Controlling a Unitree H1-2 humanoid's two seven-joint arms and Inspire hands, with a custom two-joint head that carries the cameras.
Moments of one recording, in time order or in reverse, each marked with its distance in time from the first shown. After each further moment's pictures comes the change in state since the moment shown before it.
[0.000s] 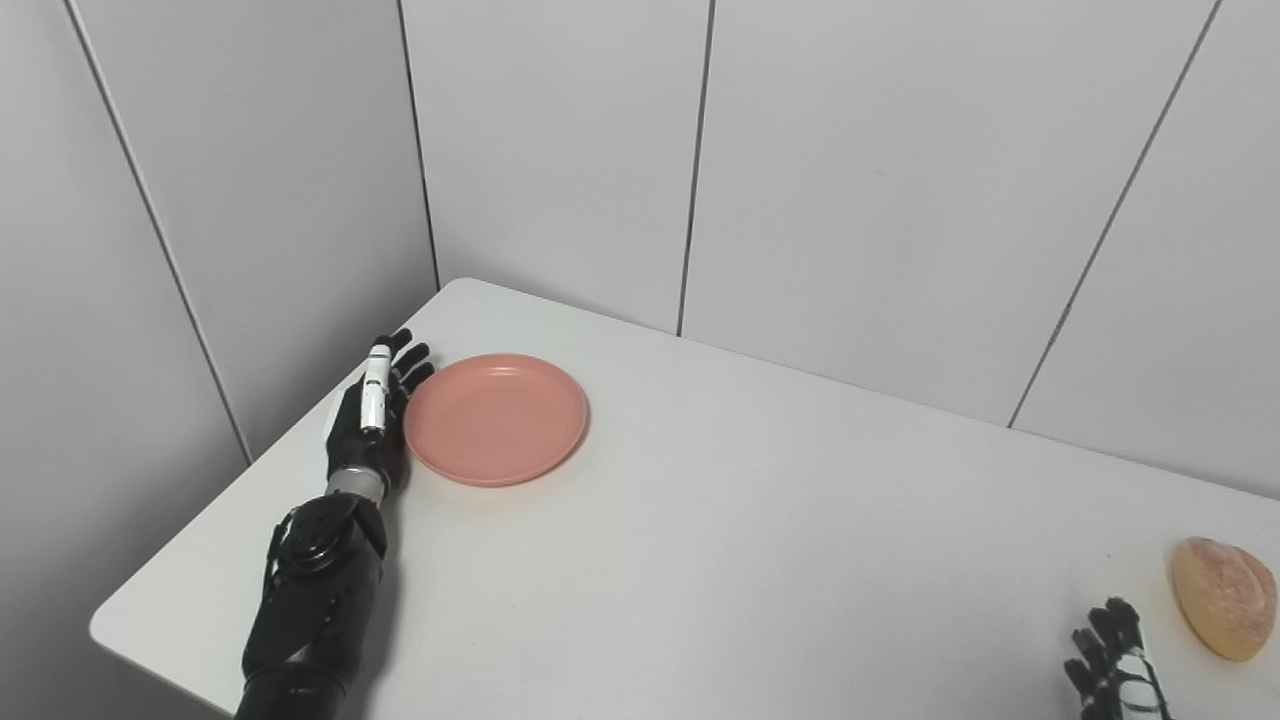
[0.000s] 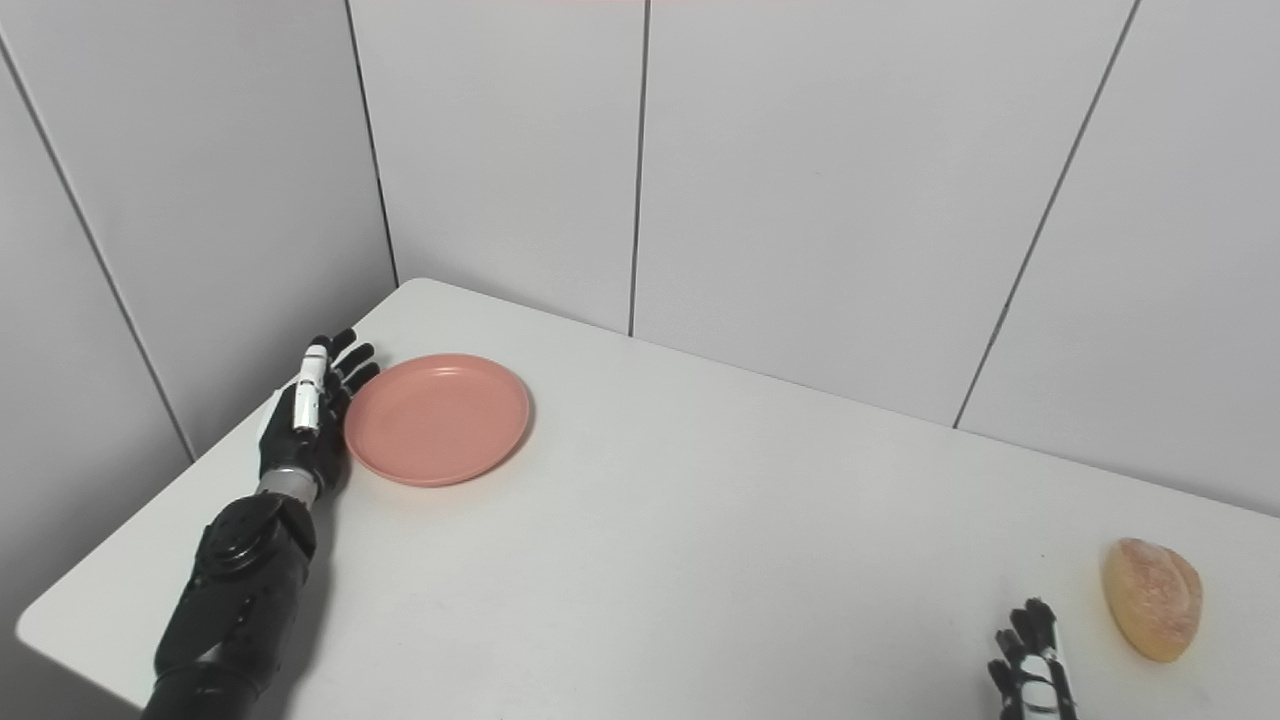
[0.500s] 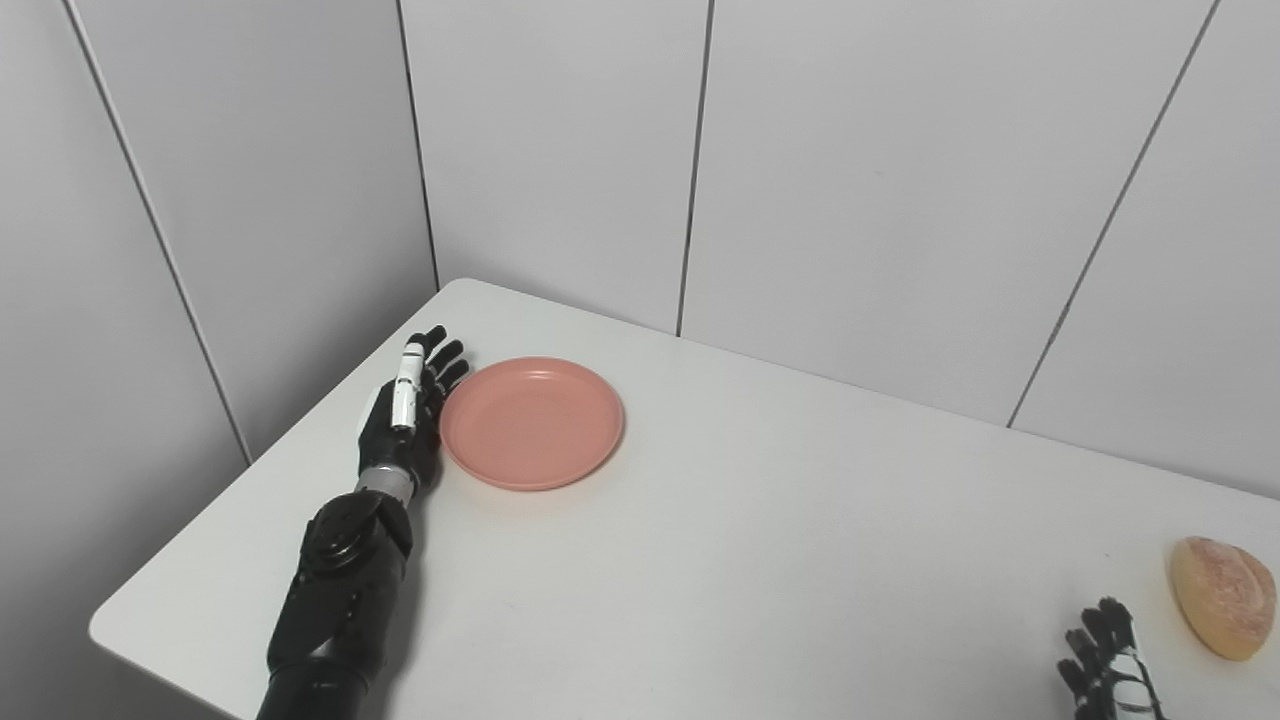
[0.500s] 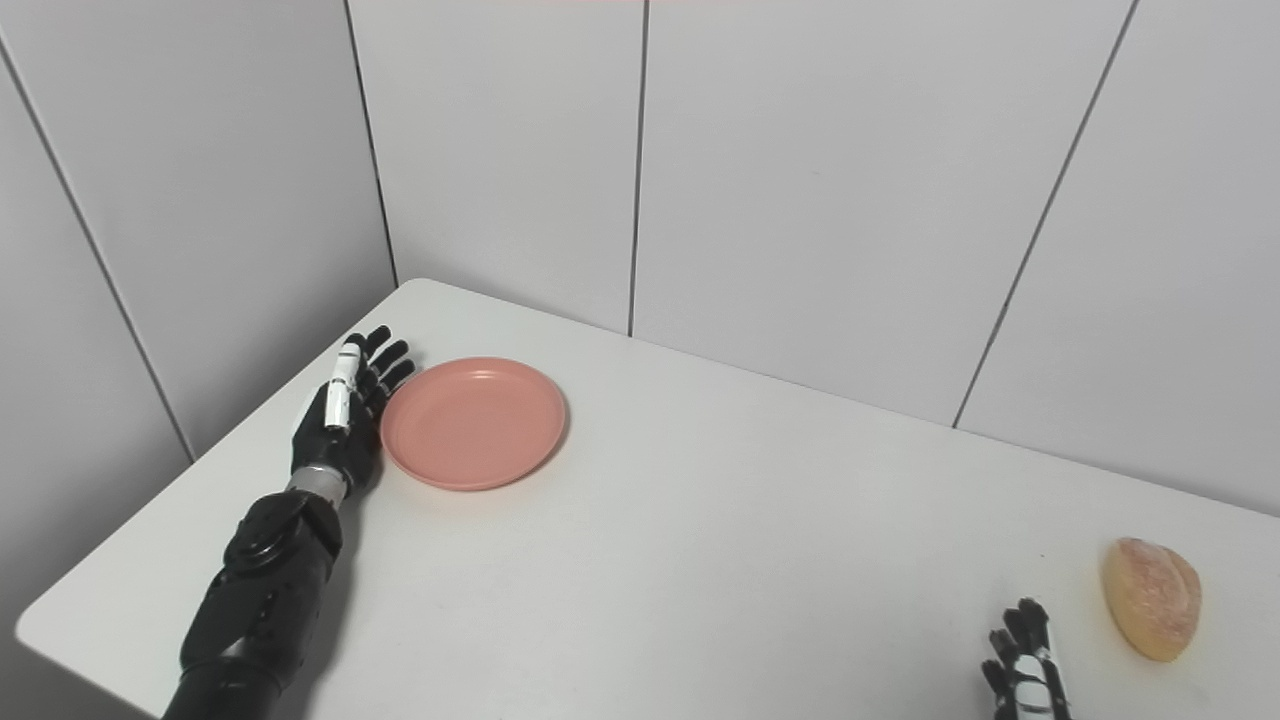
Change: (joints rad) left arm -0.027 -0.022 -0.016 0.022 -0.020 0.008 -0.063; right arm -0.001 0.004 0.002 0.005 0.002 0.000 0.004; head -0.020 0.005
